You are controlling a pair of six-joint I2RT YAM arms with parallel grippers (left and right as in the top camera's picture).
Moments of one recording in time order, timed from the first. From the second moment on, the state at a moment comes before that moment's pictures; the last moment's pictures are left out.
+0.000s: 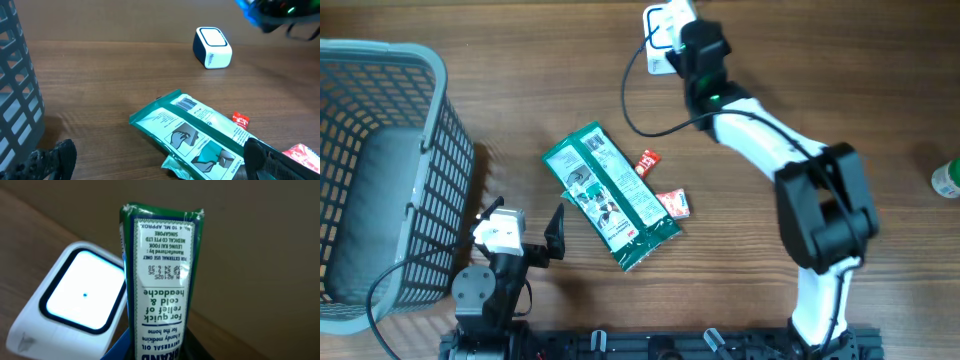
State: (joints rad) left arm -0.02 0.02 0.10 -0.32 0.16 -0.07; right arm 0.44 2.12 1.44 0.32 0.45 -0.53
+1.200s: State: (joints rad) left arm -0.02 0.02 0.10 -0.32 0.16 -0.07; right arm -0.39 2.11 1.49 -0.40 0.43 0.04
